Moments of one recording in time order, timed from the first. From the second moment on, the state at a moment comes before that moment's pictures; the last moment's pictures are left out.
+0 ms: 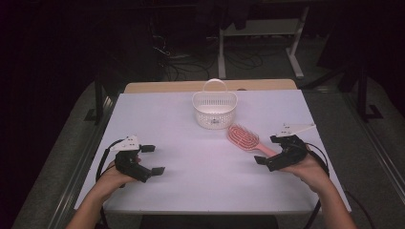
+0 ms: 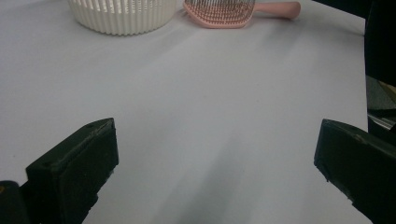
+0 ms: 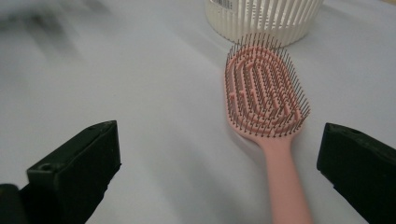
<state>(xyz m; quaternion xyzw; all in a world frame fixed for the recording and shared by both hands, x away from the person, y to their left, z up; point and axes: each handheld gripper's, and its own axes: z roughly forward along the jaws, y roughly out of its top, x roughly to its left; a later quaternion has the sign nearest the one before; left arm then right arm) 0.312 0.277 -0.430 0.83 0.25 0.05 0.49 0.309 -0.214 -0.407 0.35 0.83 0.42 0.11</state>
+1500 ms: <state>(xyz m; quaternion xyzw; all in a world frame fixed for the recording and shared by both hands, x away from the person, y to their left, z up) 0.312 0.277 -0.430 0.83 0.25 0.05 0.49 0.361 -0.213 -0.374 0.34 0.83 0.43 0.12</state>
